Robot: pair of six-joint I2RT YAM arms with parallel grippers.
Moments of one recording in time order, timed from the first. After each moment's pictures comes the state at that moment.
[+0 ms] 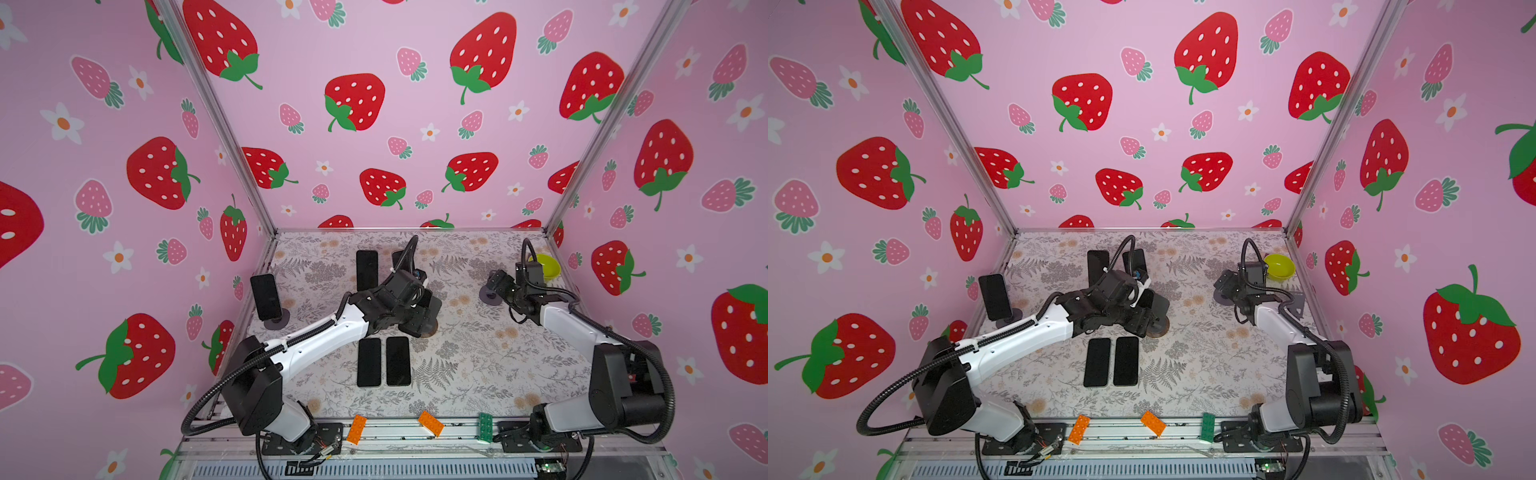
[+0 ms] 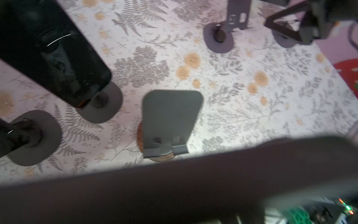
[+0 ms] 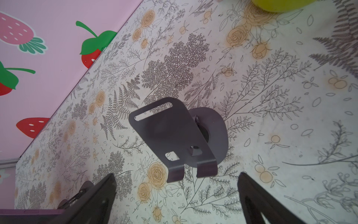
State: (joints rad) left arm -0.83 1.50 1.17 -0.54 0.02 -0.27; right arm 0.21 1.45 0.83 -0.14 0.02 0.75
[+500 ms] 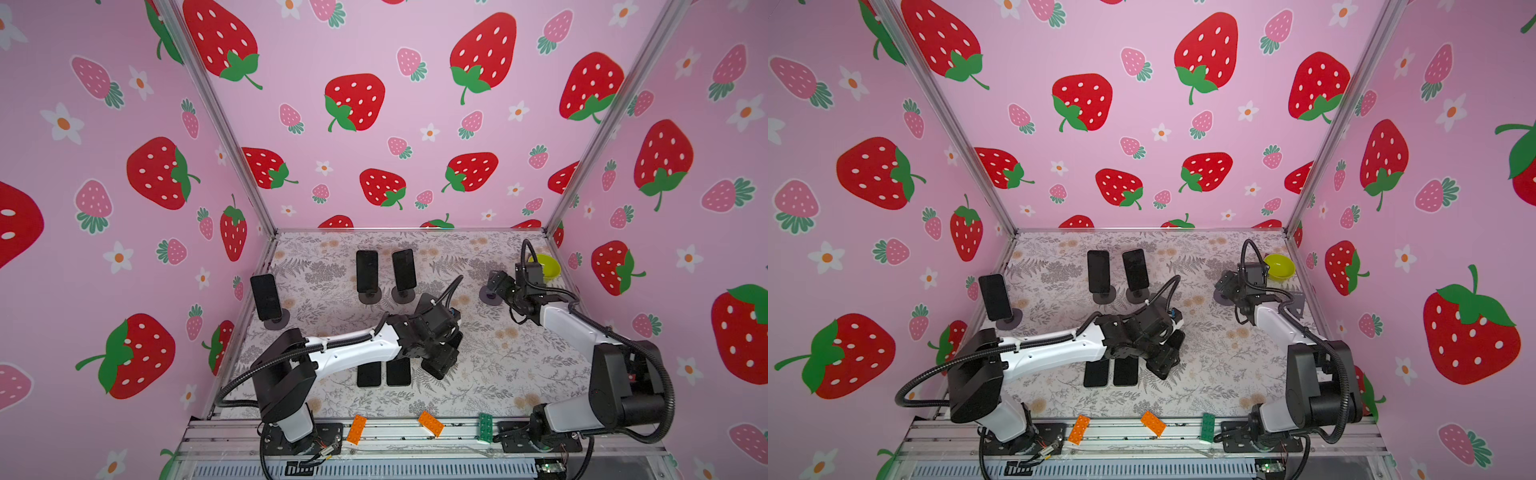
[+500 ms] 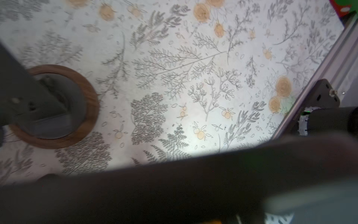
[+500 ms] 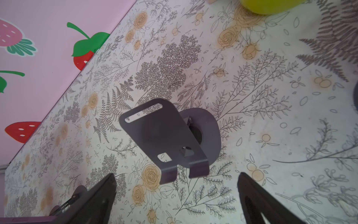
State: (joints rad) left arm -1.07 1.70 1.21 -0.53 0.09 -0.35; right arm 0.21 1.45 0.83 -0.17 0.06 0.75
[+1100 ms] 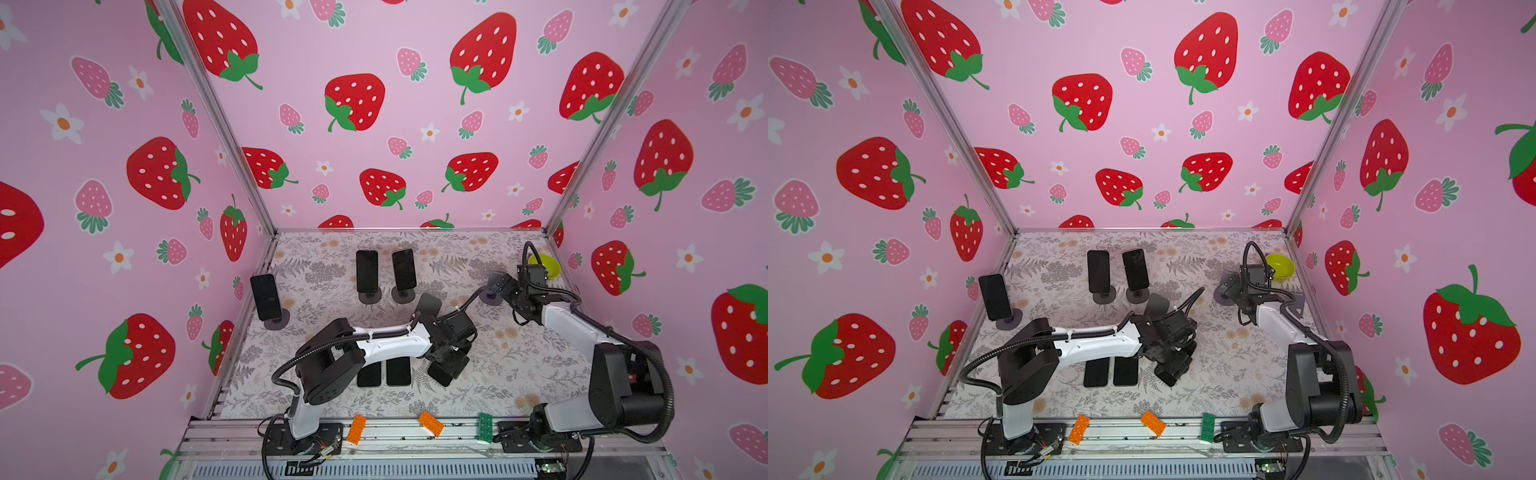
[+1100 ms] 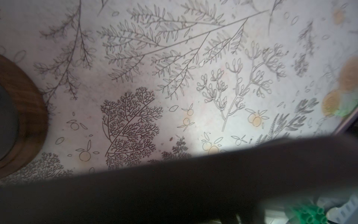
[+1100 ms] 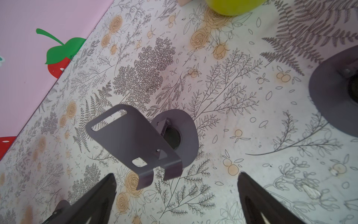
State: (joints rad) left arm -1.10 1.95 1.38 -0.64 0.08 -0.36; right arm 0.18 1.45 0.83 -0.22 0.11 0.77
